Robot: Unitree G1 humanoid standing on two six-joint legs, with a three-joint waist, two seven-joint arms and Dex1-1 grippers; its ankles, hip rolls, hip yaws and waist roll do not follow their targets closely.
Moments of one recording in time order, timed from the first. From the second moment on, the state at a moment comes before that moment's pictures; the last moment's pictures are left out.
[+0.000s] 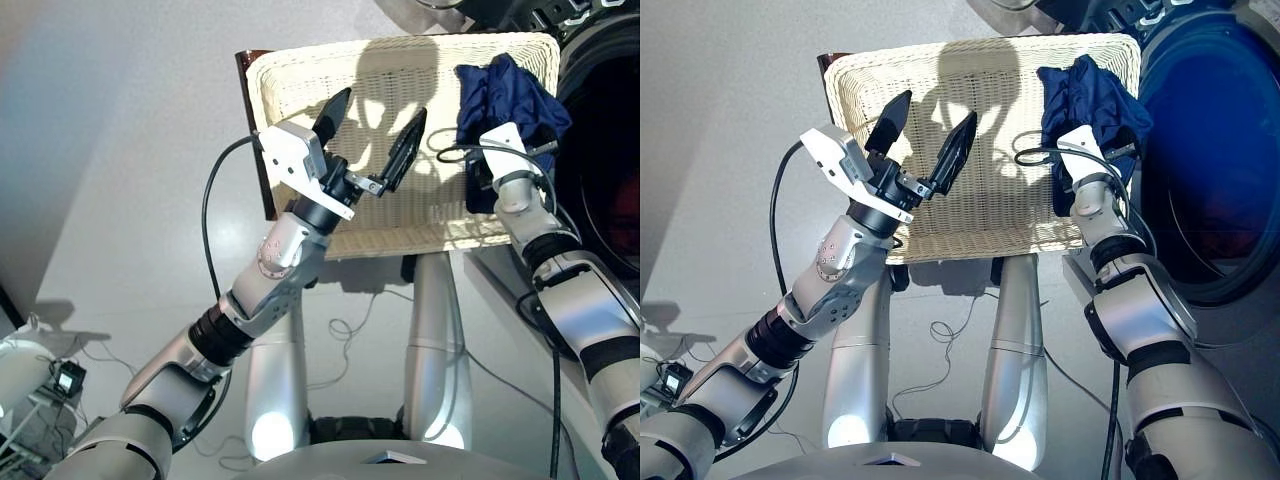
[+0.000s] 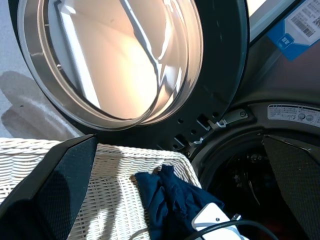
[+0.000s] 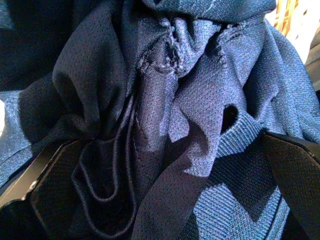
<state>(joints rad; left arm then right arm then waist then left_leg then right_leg) -0.59 0.37 -0.61 -0.17 -0.72 -0.31 0.10 -1.04 -0.55 0.52 1.28 0.10 -0.17 -0.31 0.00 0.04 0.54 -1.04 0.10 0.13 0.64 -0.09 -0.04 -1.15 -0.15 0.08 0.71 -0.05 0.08</state>
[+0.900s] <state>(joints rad) -0.60 0.37 -0.60 -0.17 -0.72 -0.29 0.11 -1.00 -0.58 0.50 1.15 0.10 -0.18 -0.35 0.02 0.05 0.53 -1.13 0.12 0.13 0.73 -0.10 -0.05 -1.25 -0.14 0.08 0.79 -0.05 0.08</state>
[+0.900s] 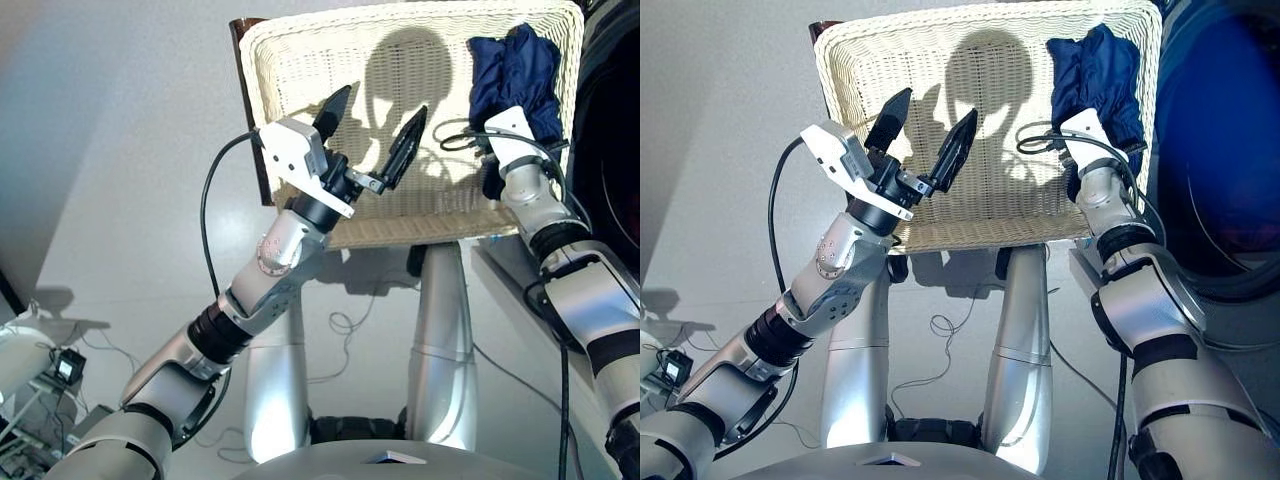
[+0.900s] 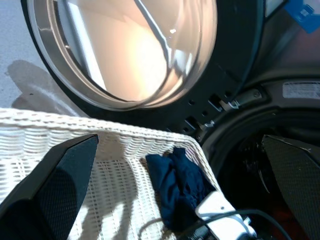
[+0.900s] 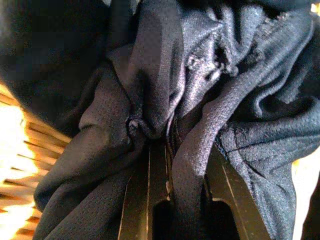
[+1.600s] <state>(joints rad) -0.54 0.41 -0.54 -0.18 -0.71 -0.30 0.15 -0.71 -0.64 -0.06 0.90 0.32 -0.34 -0.74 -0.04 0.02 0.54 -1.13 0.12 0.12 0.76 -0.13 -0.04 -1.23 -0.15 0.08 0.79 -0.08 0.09</state>
